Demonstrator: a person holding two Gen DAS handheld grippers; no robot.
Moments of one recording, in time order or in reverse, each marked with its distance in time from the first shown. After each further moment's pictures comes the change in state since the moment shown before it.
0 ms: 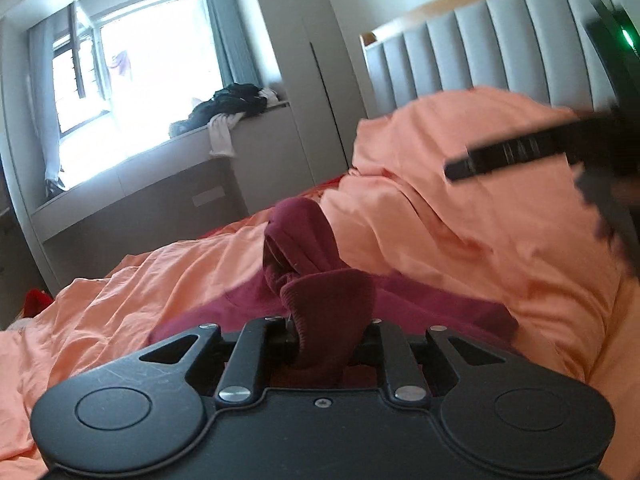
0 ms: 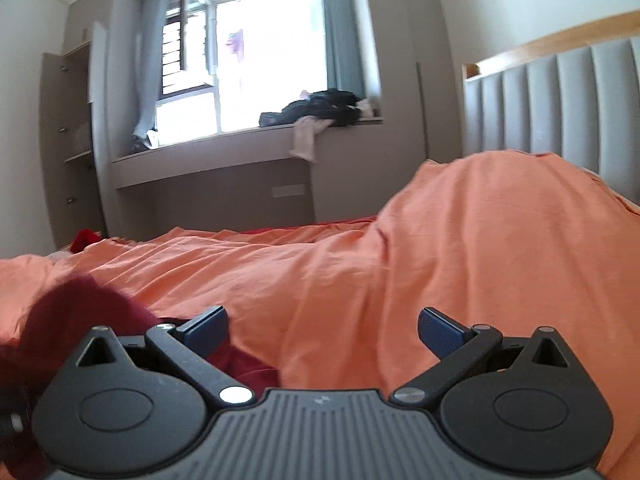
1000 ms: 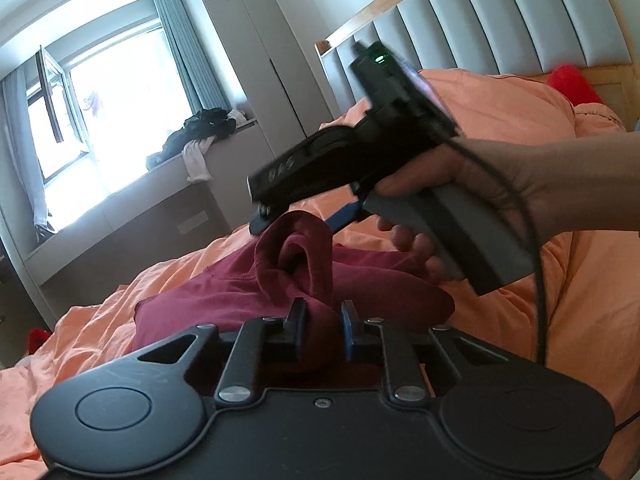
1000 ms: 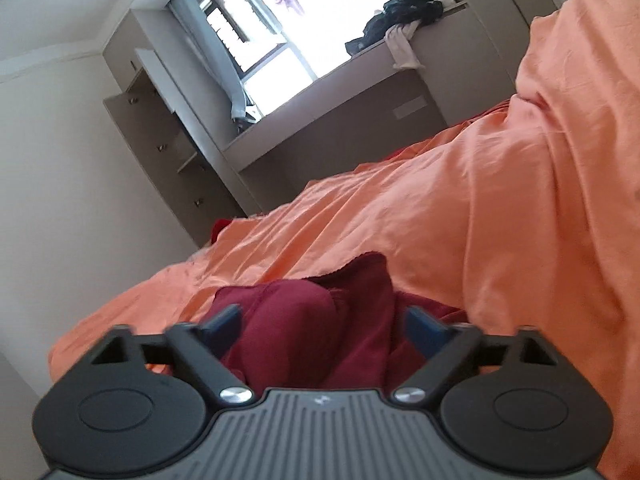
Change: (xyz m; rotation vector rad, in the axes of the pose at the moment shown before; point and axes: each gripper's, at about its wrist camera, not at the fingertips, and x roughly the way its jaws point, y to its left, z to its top) left arm -0.036 -0.050 -0.041 0.136 -0.048 -0.022; right arm 0.109 0.036 -0.031 0.251 0.238 0.517
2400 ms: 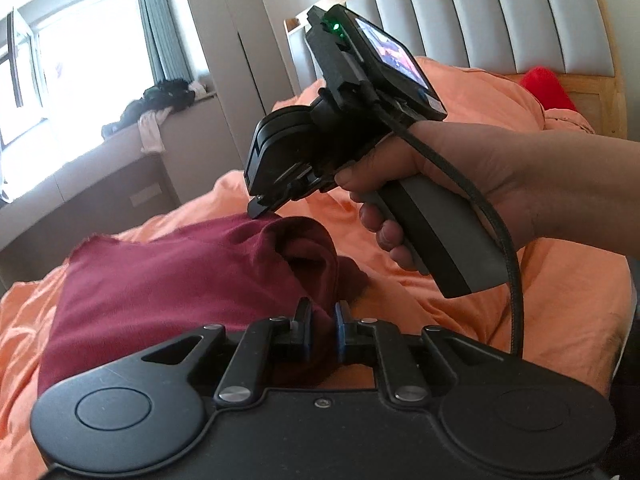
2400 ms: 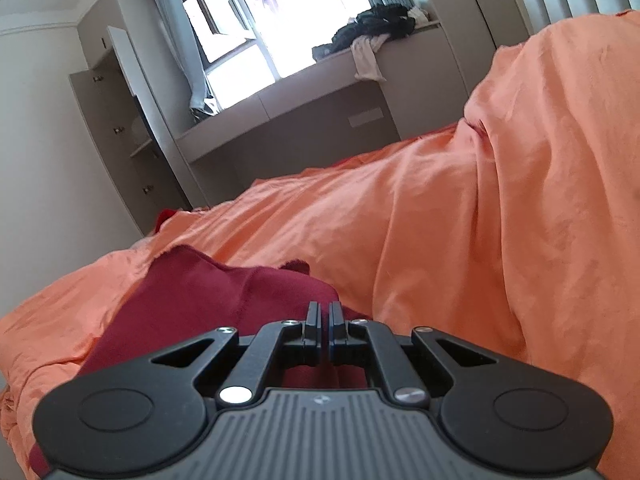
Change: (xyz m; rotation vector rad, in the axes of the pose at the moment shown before) left arm 0.030 -0.024 0.011 -0.070 0.074 -0.163; right arm -0.030 -0.016 0.006 -0.060 -0.006 -0.194
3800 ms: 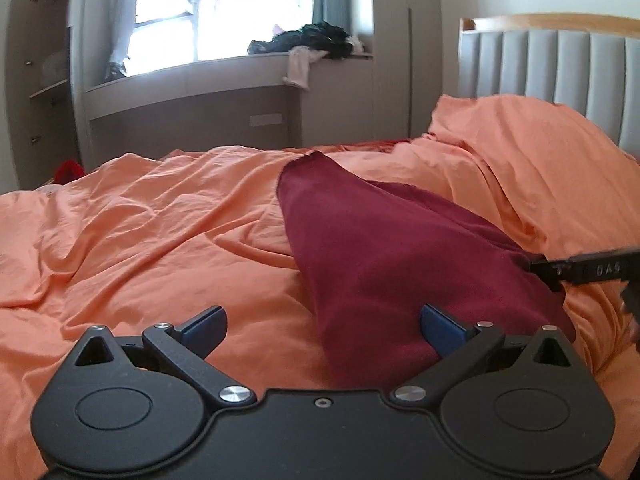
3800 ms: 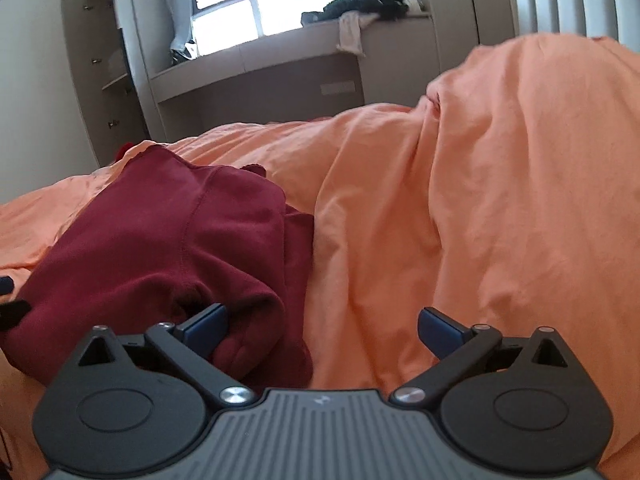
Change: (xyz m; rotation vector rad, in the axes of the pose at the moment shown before) left arm -0.046 0.159 -0.040 -0.413 0.086 0.221; right arm -0.045 0.006 -0.049 -0.144 0.078 -0.177
